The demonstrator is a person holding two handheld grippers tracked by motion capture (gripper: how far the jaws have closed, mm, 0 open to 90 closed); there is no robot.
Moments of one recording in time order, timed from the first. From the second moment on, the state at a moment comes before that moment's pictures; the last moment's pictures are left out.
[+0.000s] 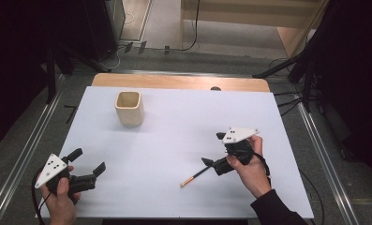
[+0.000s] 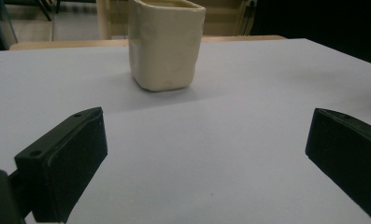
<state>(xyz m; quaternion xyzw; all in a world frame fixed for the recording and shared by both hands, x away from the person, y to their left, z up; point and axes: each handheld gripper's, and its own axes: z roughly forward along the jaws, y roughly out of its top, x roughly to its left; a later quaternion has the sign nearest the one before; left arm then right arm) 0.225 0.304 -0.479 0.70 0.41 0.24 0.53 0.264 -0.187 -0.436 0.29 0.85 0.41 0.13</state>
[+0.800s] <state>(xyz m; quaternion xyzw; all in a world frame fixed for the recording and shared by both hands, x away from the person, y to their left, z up) 0.225 0.302 -0.480 0.70 0.41 0.24 0.54 0.279 -0.146 -0.455 0.20 0.94 0.25 0.07</state>
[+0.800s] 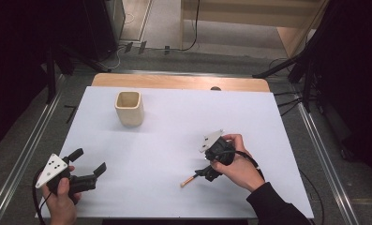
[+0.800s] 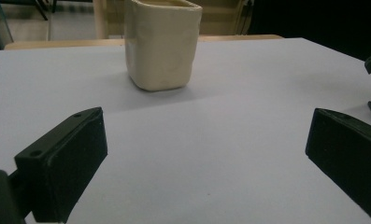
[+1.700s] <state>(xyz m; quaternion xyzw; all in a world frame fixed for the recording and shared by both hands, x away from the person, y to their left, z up) 0.225 0.301 -0.480 0.71 0.41 0.24 0.53 0.271 -0.128 -0.480 0.13 0.98 0.15 0.07</state>
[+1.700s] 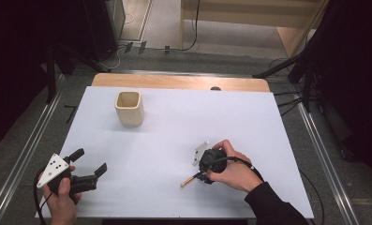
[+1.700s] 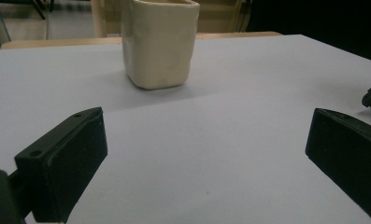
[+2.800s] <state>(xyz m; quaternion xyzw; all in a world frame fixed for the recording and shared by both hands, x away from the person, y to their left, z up) 0.224 0.292 -0.480 0.72 0.39 0.24 0.52 0.269 -0.121 -0.481 0.19 0.97 0.13 0.05</state>
